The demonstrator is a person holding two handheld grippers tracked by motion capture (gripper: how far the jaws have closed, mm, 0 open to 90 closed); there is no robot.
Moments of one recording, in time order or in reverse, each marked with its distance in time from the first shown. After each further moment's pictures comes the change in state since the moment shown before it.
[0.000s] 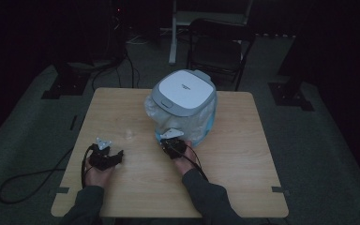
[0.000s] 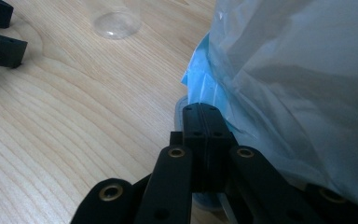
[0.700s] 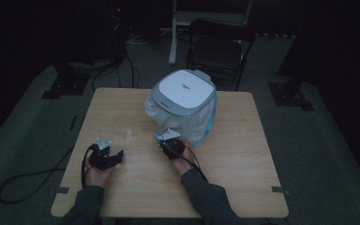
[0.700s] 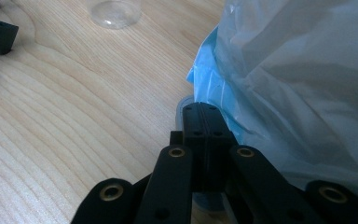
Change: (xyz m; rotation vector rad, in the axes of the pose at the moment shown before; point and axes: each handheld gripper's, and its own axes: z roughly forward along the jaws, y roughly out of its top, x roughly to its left) left arm 0.000 0.000 0.000 0.000 -0.001 0.000; right arm 0.004 0.000 0.005 0.014 -0.034 -0.073
